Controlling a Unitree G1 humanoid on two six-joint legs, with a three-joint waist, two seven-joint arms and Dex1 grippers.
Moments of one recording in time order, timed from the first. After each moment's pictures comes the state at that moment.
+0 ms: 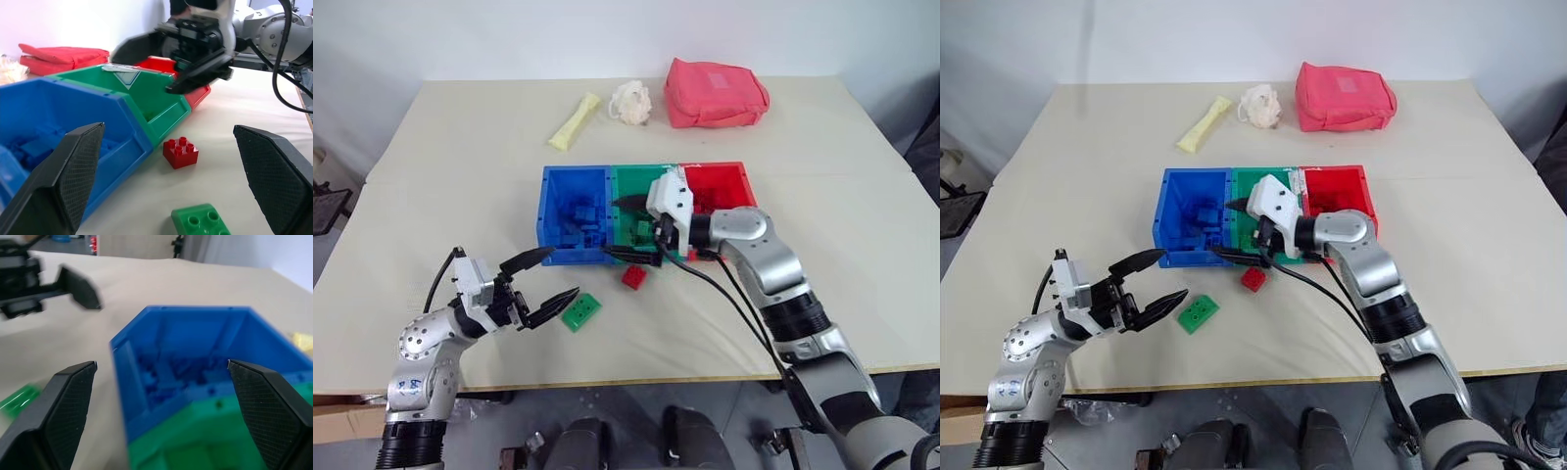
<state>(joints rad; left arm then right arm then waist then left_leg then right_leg) -0.10 0.46 0.20 -0.10 -0.55 -0.01 -0.99 -0.75 -0.39 0.23 0.10 0.25 0.27 1.04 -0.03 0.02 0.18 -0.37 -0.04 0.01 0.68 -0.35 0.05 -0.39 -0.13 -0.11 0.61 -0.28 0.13</state>
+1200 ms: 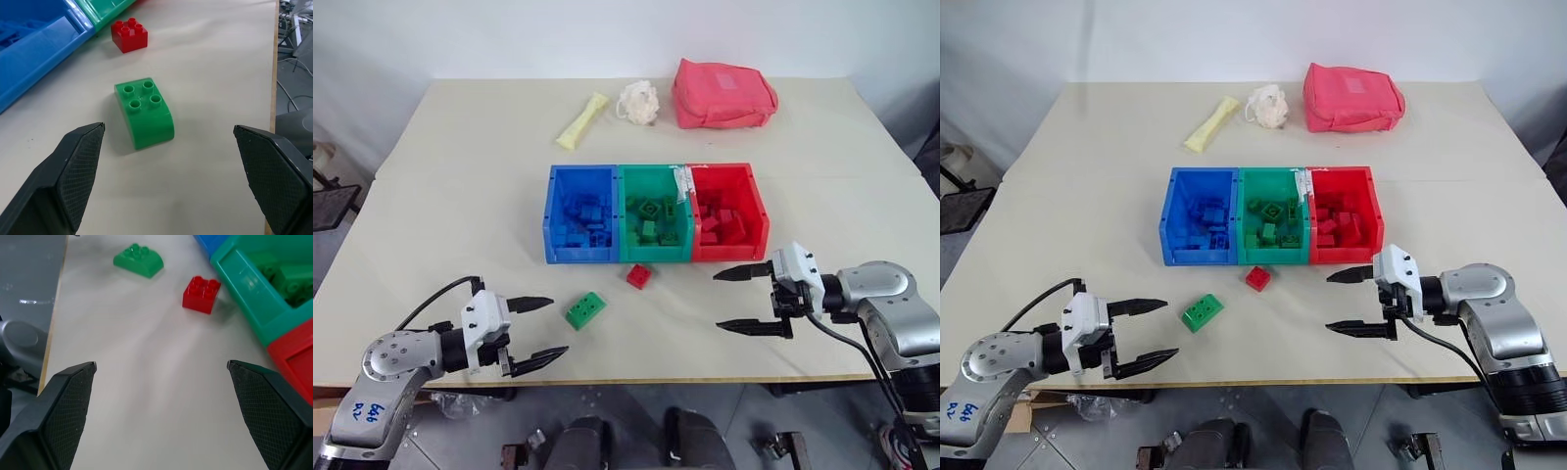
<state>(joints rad) 0.12 0.74 0.17 -0.37 -0.43 0.21 -0.97 -0.34 -0.81 0.01 0.00 0.44 0.22 1.39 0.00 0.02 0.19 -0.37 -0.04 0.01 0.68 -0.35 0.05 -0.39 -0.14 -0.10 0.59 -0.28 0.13</state>
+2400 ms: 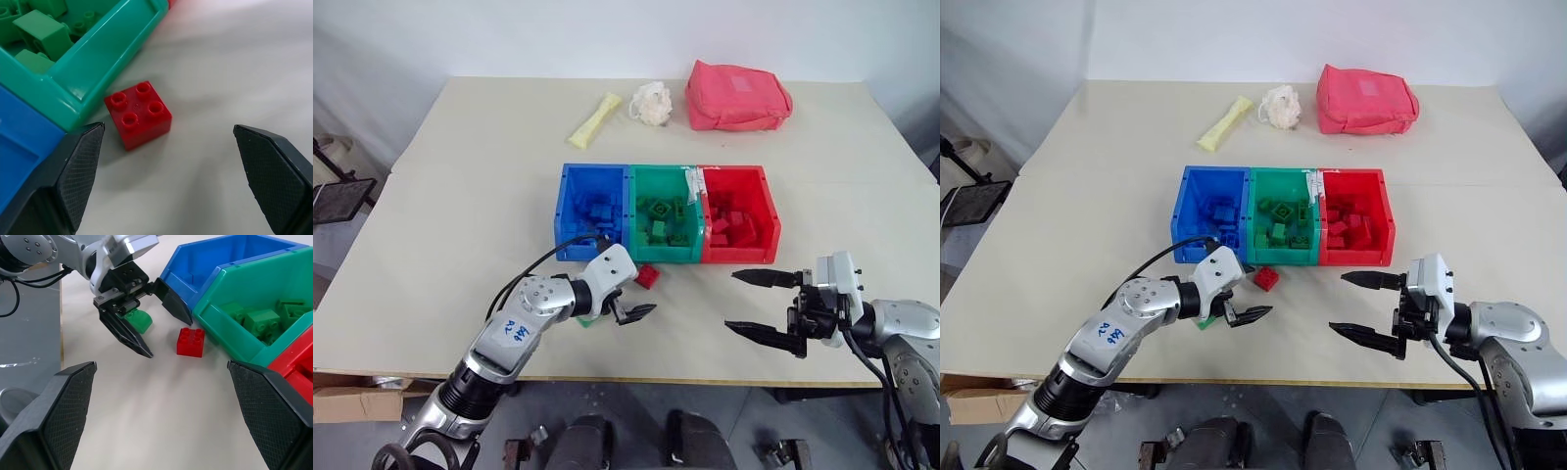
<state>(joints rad) -0.45 0.44 -0.36 -0.31 -0.15 0.71 -0.57 -0.02 -0.78 -0.22 -0.31 0.65 0.32 1.18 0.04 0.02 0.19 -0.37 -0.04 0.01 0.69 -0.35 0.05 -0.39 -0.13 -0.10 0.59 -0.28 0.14</state>
